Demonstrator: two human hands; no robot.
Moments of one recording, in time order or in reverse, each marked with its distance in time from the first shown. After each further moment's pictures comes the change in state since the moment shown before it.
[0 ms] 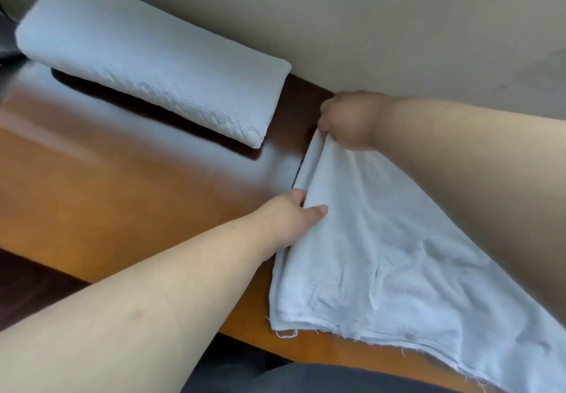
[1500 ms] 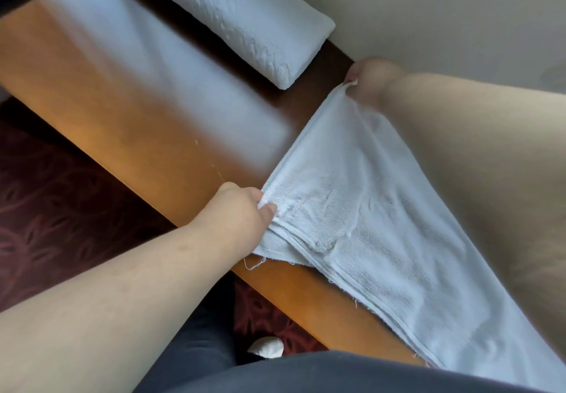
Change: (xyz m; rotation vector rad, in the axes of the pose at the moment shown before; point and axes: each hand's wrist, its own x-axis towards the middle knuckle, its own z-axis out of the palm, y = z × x) left_hand -0.088 -0.082 0.036 0.436 0.499 0.019; right_hand -0.005 -0.024 -0.008 0.305 0.083 0.324
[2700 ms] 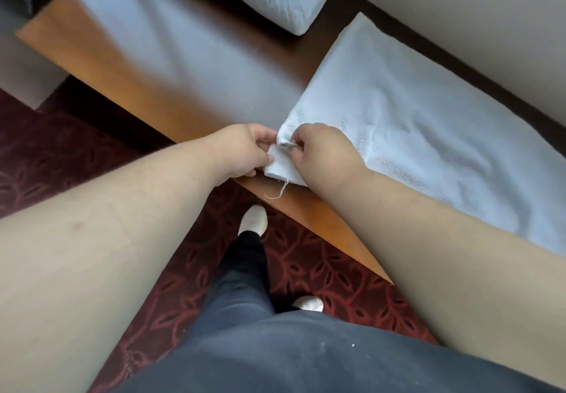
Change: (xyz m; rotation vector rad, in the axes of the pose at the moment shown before) left_hand 0.000 -0.042 -0.030 -0.377 -0.258 -0.023; right_hand -0.185 -0.132 0.123 0.482 0.123 -0.052
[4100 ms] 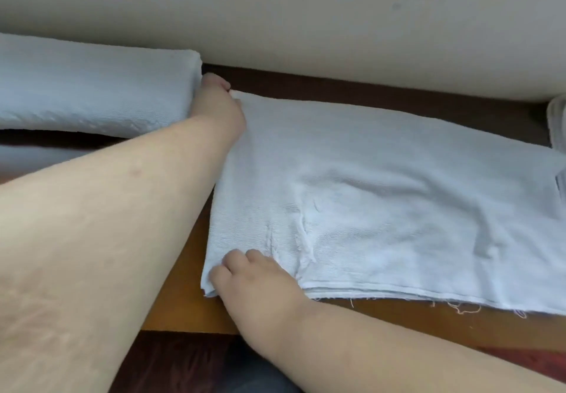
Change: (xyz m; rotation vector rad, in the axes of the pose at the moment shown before) left_hand 0.195 0.192 0.011 0.347 0.393 0.228; right_hand -0.013 -0.026 0.018 -0.009 -0.082 -0.128
